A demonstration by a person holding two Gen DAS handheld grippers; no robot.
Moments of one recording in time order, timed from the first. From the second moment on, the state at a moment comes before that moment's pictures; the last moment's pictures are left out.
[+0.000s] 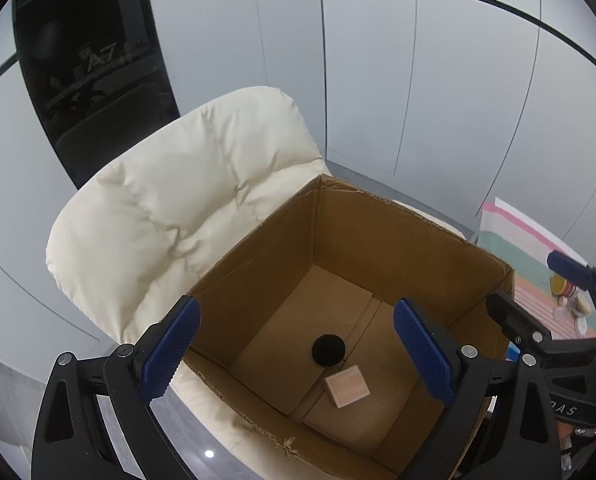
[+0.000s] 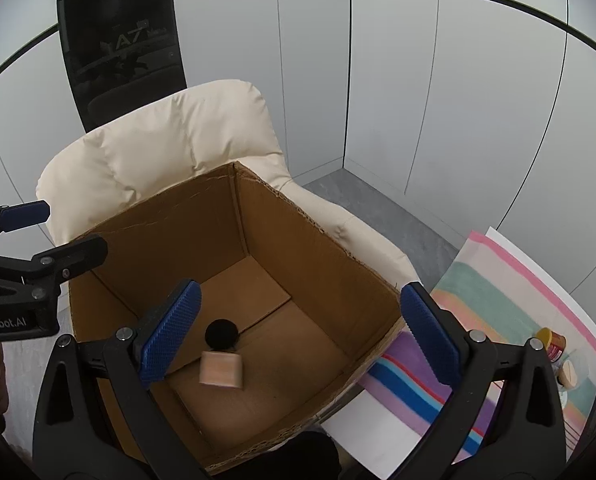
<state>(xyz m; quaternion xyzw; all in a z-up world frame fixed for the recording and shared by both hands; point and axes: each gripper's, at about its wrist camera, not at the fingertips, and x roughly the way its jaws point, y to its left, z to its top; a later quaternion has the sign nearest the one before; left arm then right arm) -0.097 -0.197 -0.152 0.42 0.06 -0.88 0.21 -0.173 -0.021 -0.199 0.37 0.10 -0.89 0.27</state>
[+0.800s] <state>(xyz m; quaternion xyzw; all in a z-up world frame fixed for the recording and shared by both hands) -0.020 -0.160 -0.129 0.42 0.05 -0.88 0.20 -0.114 0.011 -0.156 0.38 0.07 -0.89 0.24</state>
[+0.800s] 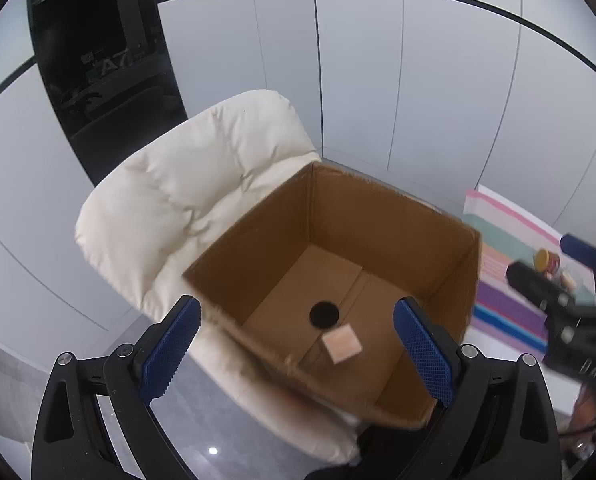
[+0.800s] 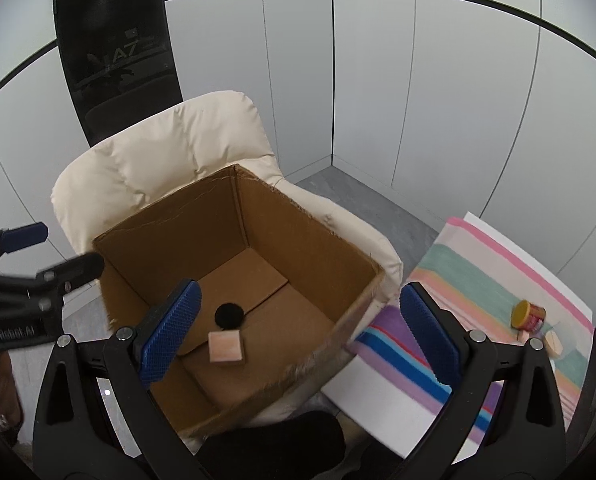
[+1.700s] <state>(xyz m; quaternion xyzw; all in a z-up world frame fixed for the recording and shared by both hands) 0.046 -0.086 -0.127 0.42 0.07 -0.90 0.09 0.030 0.074 -0.129 0.39 0.06 -0.90 0.19</state>
